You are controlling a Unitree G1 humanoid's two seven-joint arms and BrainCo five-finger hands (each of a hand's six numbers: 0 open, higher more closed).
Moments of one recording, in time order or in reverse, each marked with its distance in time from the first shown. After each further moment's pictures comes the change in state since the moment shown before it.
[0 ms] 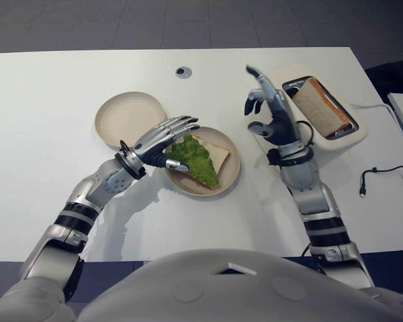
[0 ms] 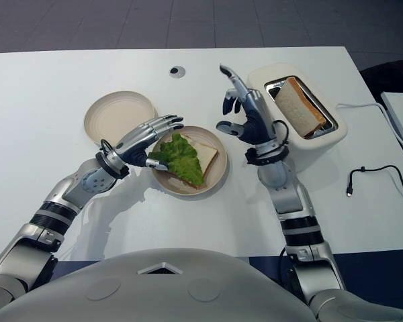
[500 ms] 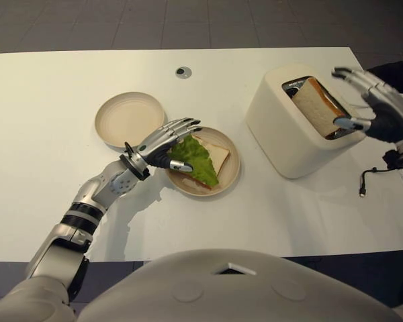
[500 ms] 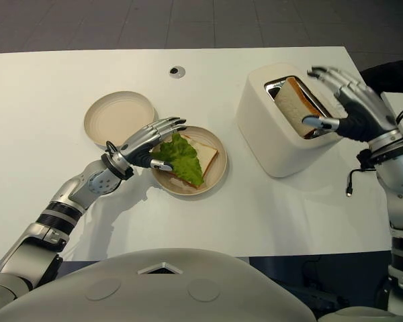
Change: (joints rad) left arm -0.013 -0.039 -0.020 0.033 0.015 0.010 0.012; right arm 0.231 -0.510 -0.435 0.034 0.106 0.152 0.454
